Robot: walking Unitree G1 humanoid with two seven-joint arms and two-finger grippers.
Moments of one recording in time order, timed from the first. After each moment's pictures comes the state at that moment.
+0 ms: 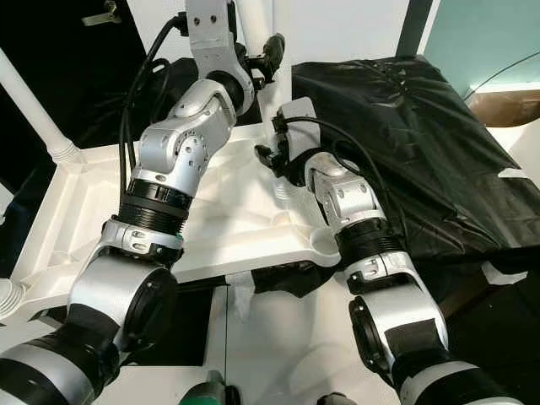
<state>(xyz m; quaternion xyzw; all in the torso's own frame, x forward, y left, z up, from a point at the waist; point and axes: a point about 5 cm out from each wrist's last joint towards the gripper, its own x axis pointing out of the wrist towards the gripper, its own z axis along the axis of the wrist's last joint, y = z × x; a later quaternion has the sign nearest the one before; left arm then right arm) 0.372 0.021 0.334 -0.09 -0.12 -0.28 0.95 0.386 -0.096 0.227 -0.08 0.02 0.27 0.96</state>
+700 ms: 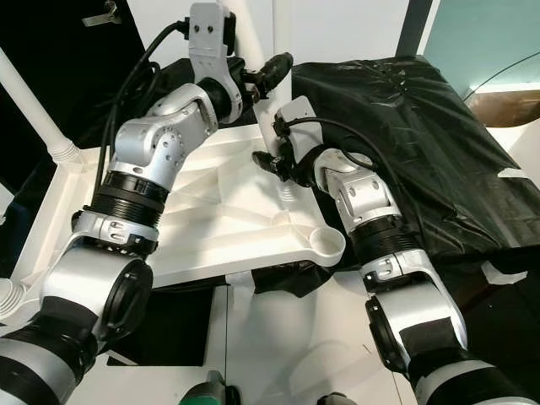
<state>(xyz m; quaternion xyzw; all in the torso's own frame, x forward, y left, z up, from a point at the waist) 0.379 0.035 0.324 -0.09 -0.07 -0.35 0.93 0.378 -0.098 0.233 -0.13 0.02 0.35 0.93</state>
